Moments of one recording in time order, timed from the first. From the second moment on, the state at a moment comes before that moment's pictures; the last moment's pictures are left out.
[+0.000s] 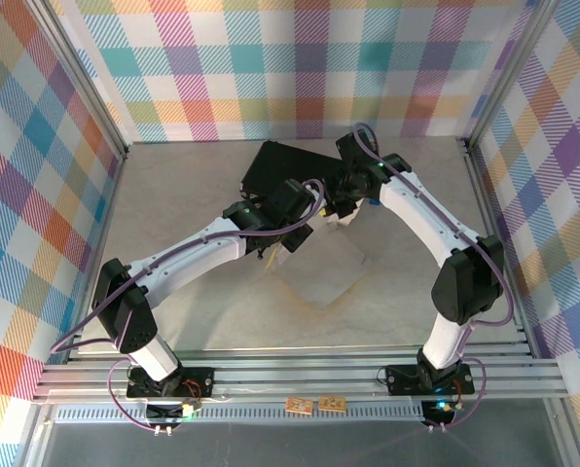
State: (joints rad) left arm -0.84 1.64 1.48 -0.74 -0.27 0.07; right arm 0.49 1.76 1.65 -0.90 -0.35 1.55
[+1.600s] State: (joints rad) left arm -0.44 1.40 1.33 -0.75 0.33 -1.53; right arm 0.62 1.73 1.30 -0.24 -0.24 1.70
